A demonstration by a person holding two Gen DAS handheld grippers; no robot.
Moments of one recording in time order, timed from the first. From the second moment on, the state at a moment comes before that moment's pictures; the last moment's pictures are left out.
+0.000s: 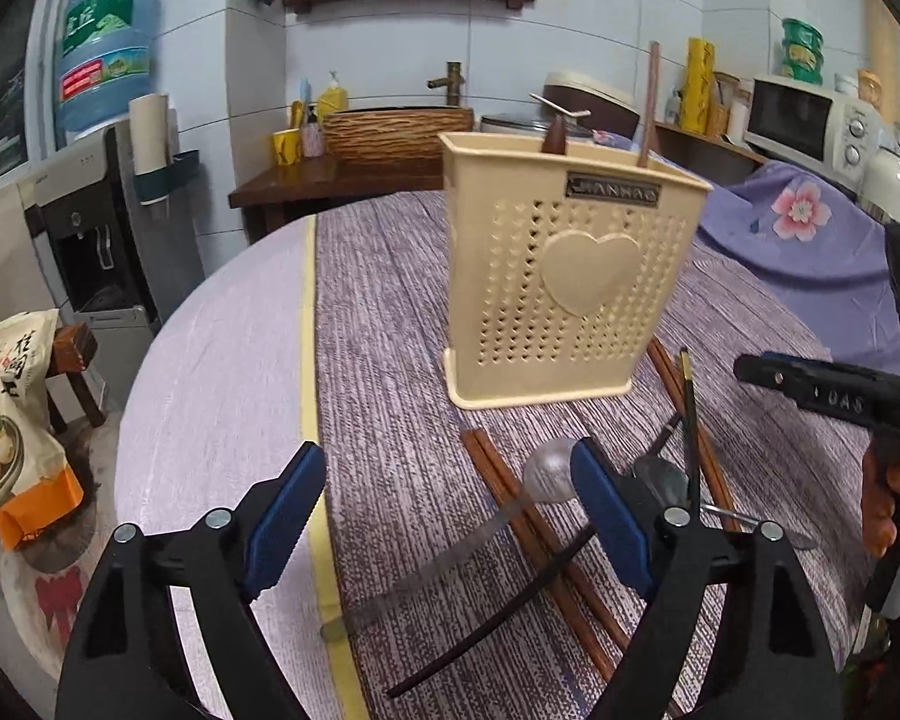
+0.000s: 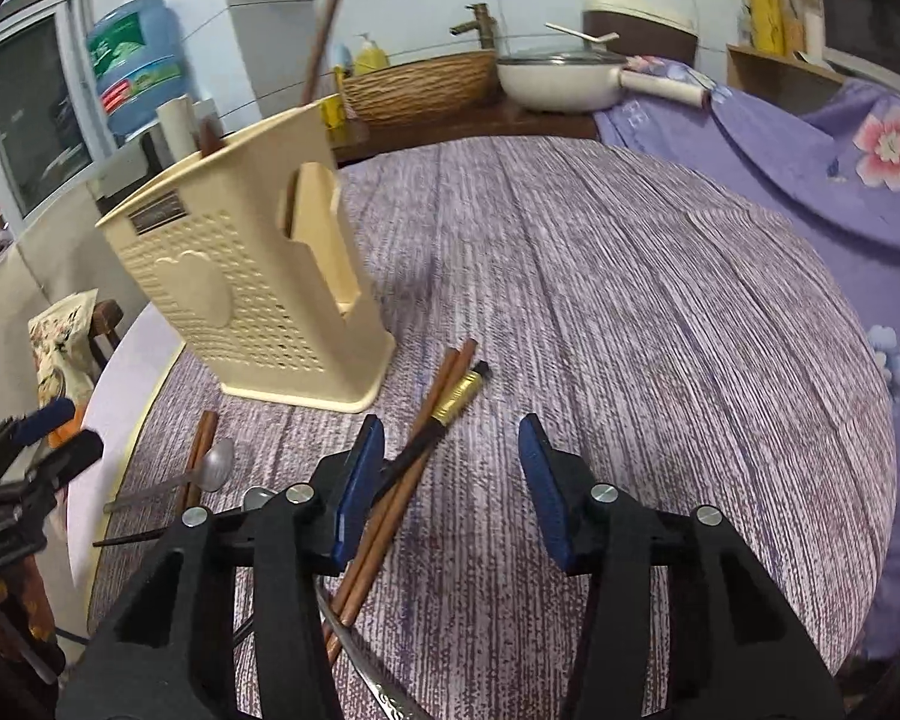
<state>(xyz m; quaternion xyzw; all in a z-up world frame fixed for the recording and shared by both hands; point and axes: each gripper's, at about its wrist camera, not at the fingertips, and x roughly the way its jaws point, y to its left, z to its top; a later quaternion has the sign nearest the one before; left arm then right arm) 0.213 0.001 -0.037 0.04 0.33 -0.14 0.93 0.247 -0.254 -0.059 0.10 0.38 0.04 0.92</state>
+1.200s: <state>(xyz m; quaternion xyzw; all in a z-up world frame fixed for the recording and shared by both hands) 0.254 -0.063 -0.071 0.19 0.37 -0.30 0.86 0.316 -0.238 -0.084 0.17 0.47 -0.01 0.87</state>
